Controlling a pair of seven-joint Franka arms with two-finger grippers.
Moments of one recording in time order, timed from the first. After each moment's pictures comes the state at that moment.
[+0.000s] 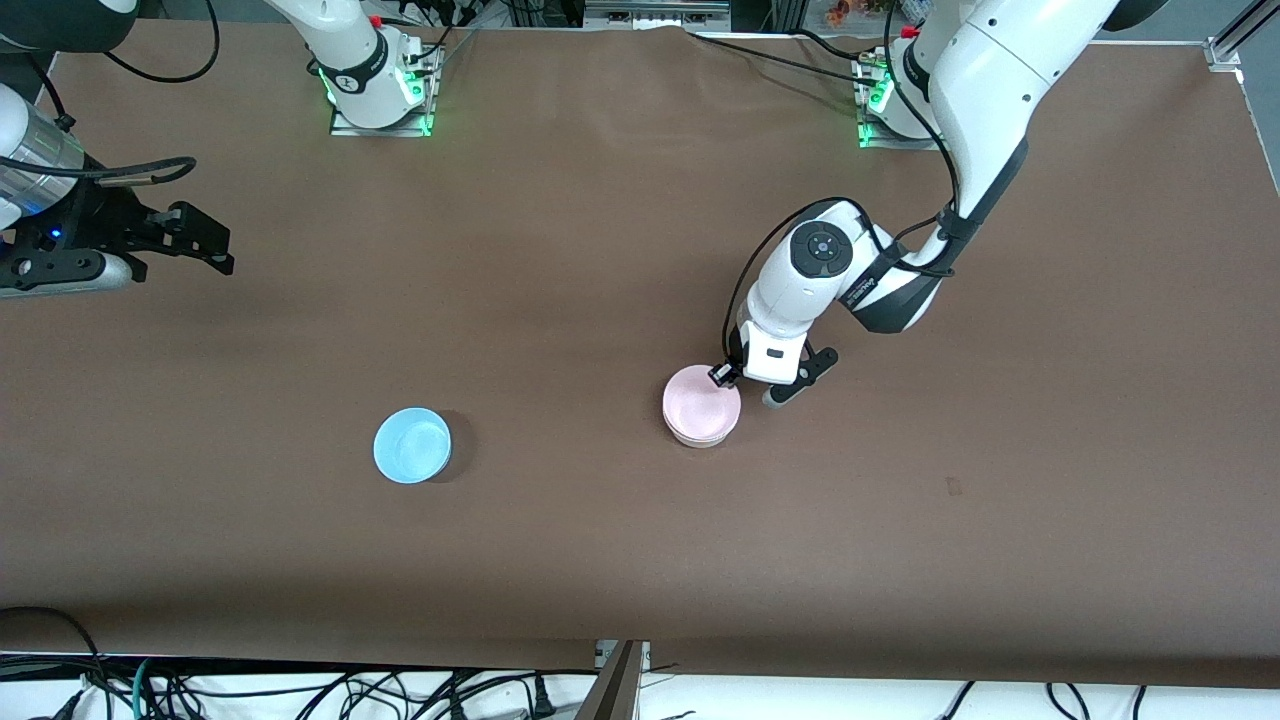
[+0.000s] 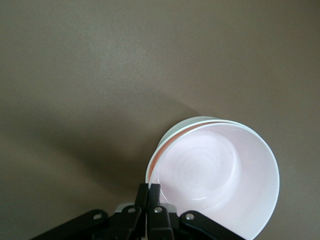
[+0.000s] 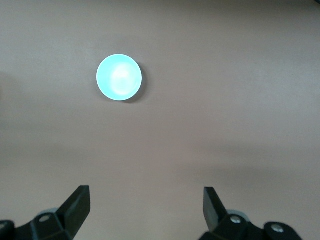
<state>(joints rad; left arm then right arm) -0.07 0.64 -0.51 -1.85 0.36 2.60 -1.45 0.09 0.04 -0.01 -1.61 0.01 1.67 -0.01</state>
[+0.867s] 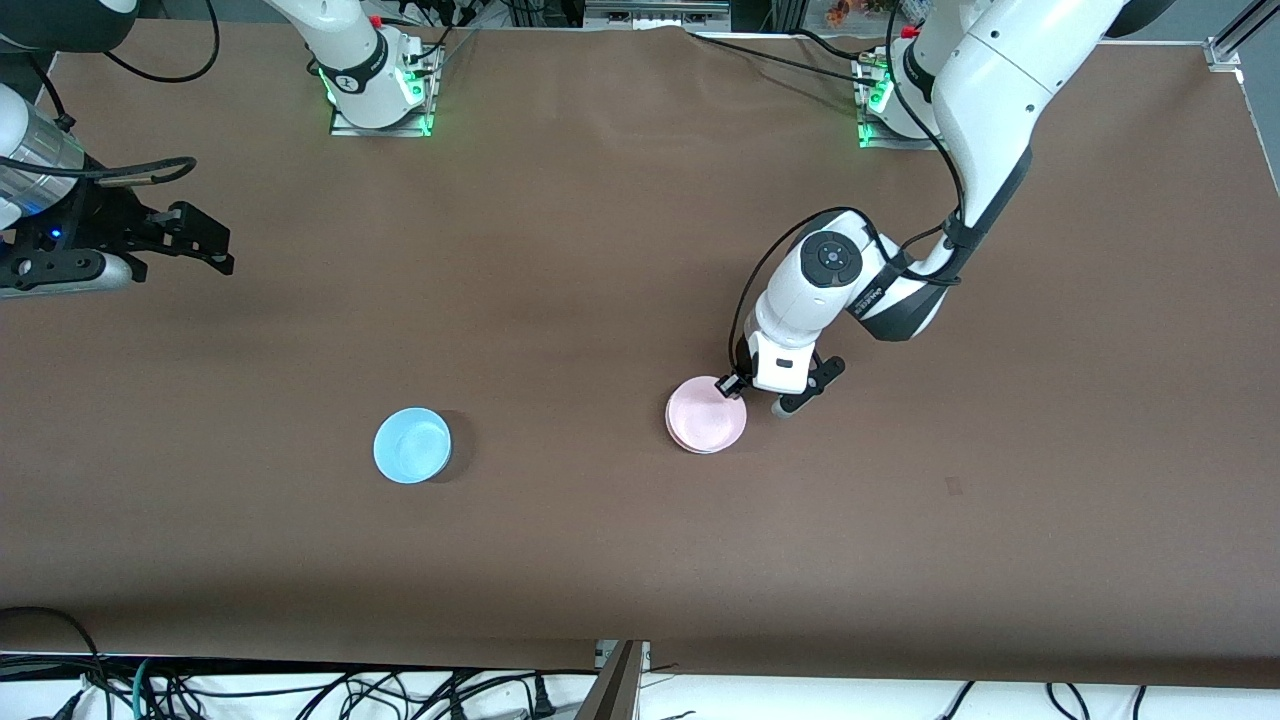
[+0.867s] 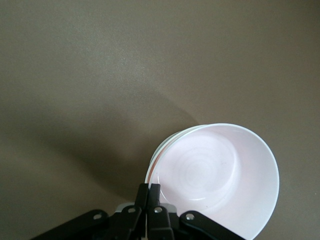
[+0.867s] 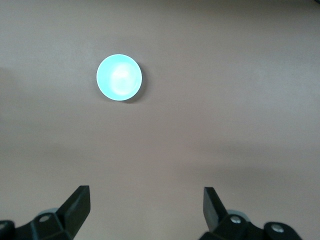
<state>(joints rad) -0.07 0.65 -0.49 -1.84 0.36 2.63 -1.45 0.09 0.04 -0.01 -1.61 0.01 1.67 -0.01</state>
